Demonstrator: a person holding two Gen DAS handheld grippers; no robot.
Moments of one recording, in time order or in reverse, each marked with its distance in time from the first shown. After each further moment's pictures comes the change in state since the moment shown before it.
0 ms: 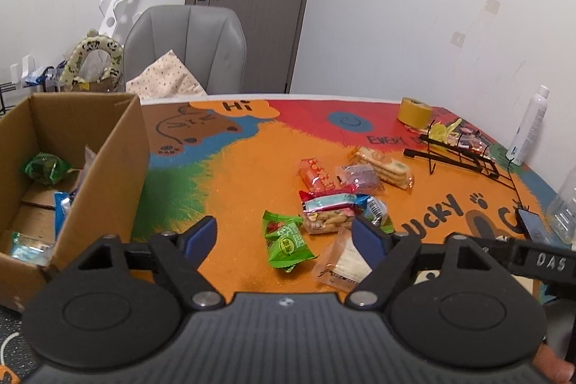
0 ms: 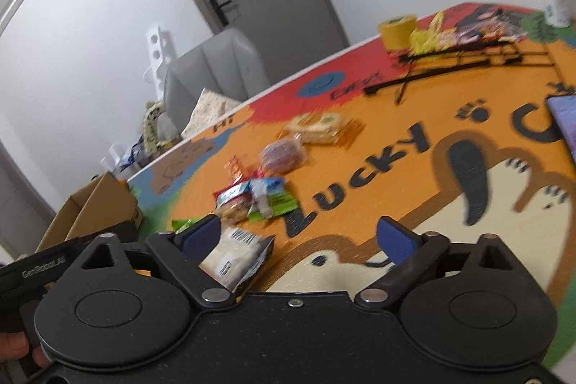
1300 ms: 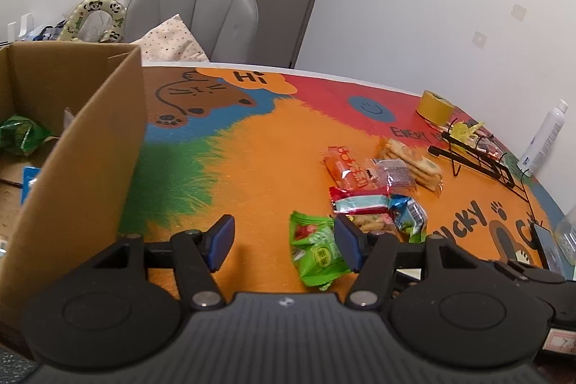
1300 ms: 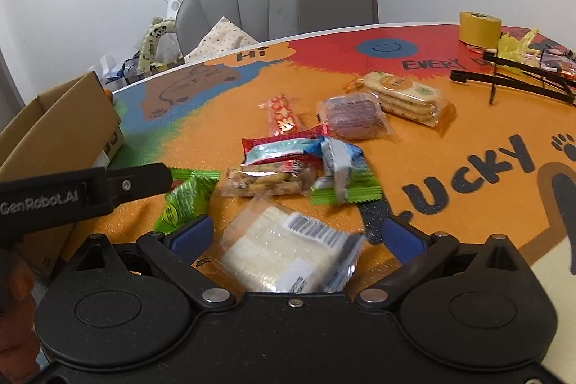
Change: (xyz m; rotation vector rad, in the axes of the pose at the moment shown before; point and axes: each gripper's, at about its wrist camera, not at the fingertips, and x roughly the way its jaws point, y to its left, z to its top) left arm 0.050 0.029 0.004 -0.092 0.070 -0.030; right arm 0.077 0.068 -0.013 -0.273 0.121 -0.123
